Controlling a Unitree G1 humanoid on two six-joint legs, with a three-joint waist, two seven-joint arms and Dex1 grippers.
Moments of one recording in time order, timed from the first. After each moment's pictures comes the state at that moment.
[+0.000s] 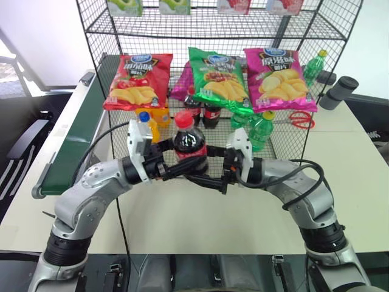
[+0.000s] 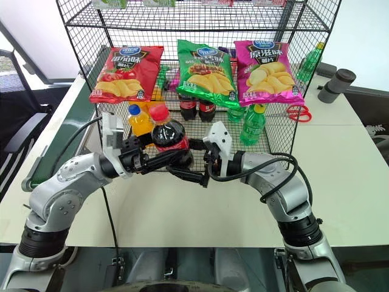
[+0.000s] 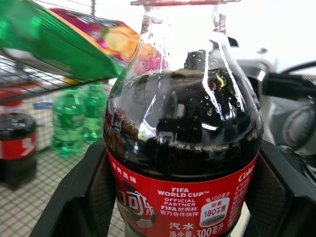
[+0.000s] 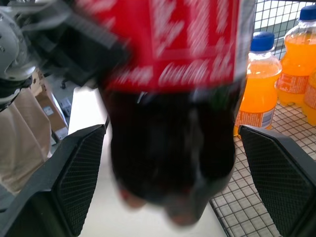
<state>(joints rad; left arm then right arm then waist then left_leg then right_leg) -0.28 0.51 -0.03 -0.47 -0.80 0.57 -0.72 -0.39 -0.43 0.16 -0.37 0.55 0.66 0.83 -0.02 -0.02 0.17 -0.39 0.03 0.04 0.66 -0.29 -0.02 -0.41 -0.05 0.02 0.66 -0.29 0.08</state>
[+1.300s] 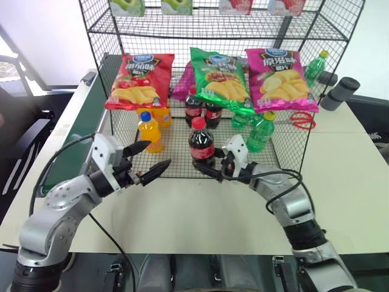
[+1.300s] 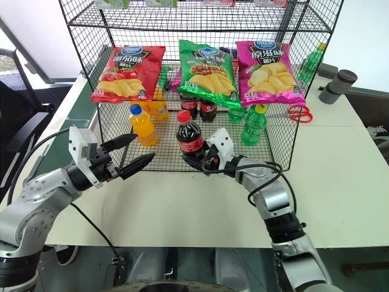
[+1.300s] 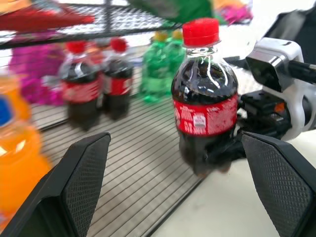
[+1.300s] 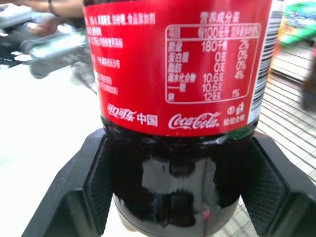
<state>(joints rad) -0.02 0.58 0.18 -0.53 -0.66 0.53 -0.61 -0.37 -0.29 0.19 0.05 0.27 0.30 0.67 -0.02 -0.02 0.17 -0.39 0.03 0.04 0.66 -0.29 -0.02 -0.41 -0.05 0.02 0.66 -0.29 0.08</state>
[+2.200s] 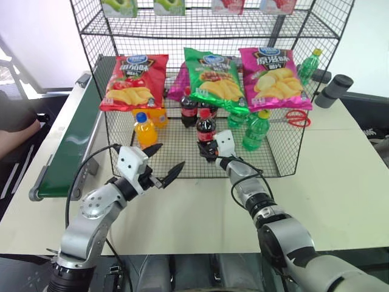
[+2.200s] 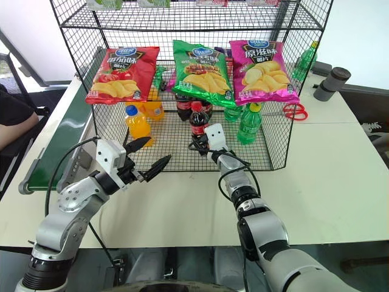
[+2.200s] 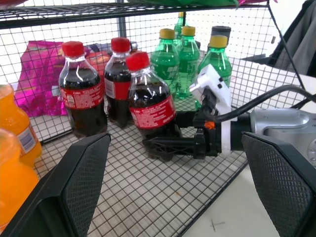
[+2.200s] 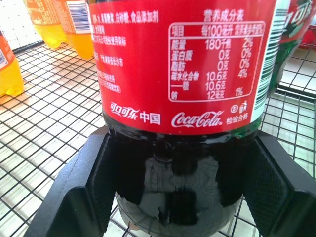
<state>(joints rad) -0.02 0.42 0.00 -0.47 -0.40 0.34 -0.54 -0.74 -0.05 0.03 1.05 0.05 -0.31 0.32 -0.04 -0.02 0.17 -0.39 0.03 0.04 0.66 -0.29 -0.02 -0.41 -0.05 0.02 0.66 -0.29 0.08</state>
